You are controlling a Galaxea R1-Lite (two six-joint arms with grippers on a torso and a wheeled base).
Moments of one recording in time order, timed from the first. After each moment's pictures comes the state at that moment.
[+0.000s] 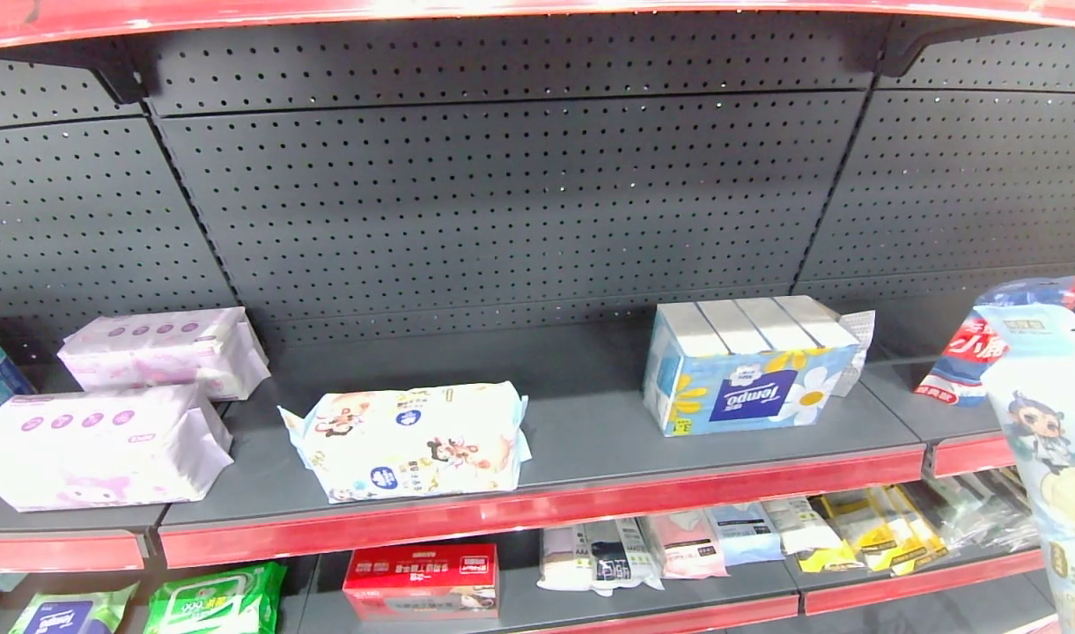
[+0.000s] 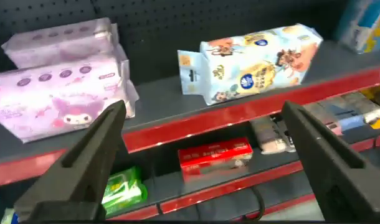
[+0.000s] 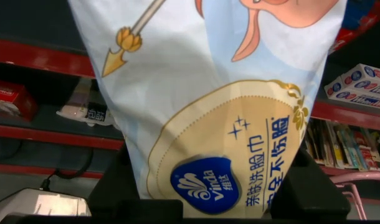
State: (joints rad) left arm 0.15 0.28 -0.31 0.12 -0.31 0.10; right arm 0.10 0.59 -0.45 0.14 -0.09 -0.29
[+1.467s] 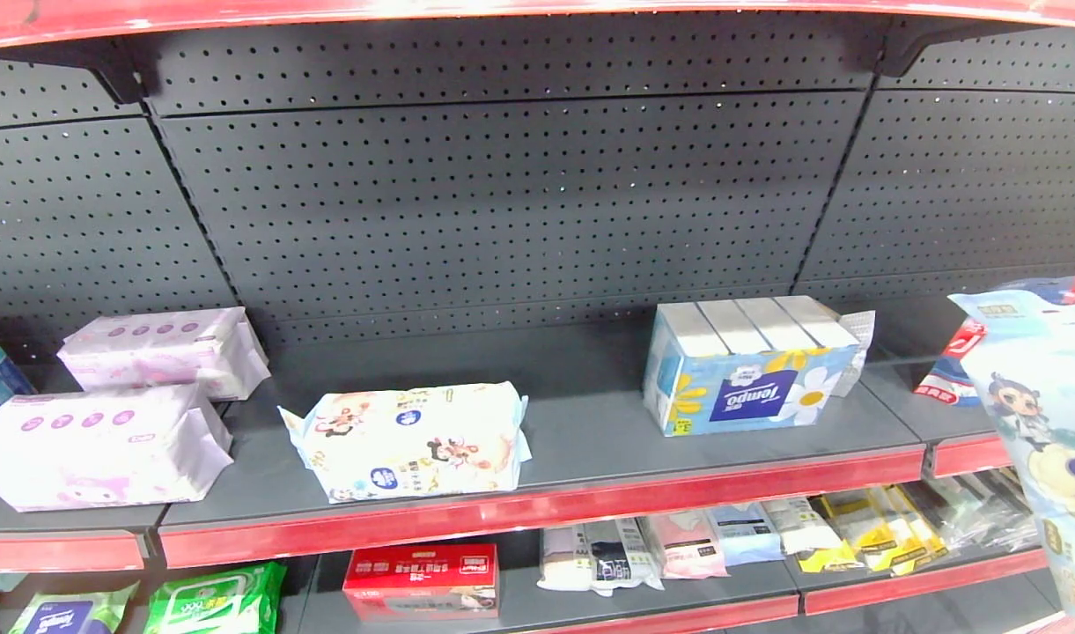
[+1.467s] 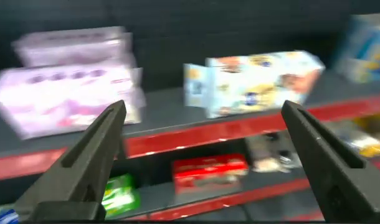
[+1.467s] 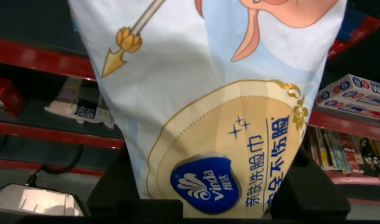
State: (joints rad) left arm -0.09 0.25 -0.32 0.10 -0.01 0.00; right arm 0.10 0.67 -0.50 0.14 -0.09 -0.34
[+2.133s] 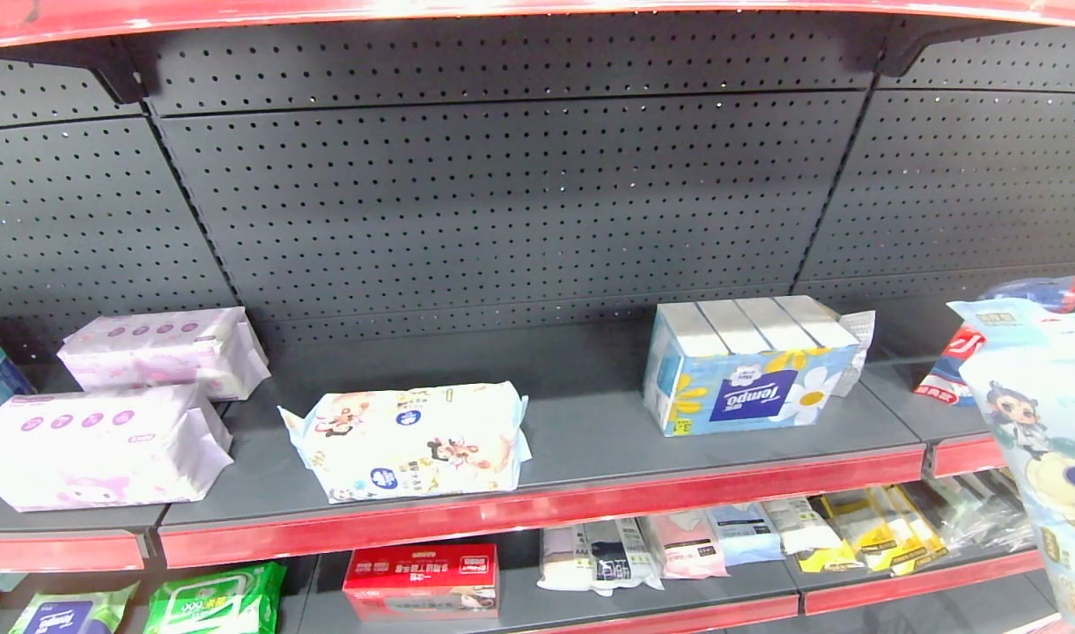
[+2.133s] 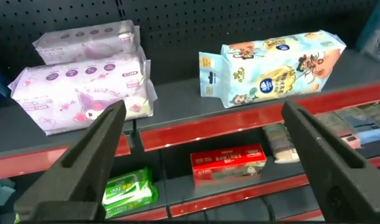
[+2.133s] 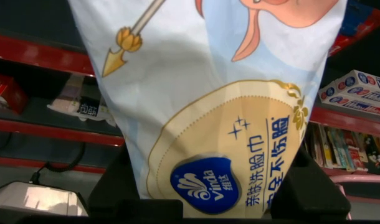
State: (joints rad) left arm -0.09 0.24 -0.28 0.10 0.00 0.07; right arm 0.10 0.66 -0.49 0.14 -0.09 -0.33
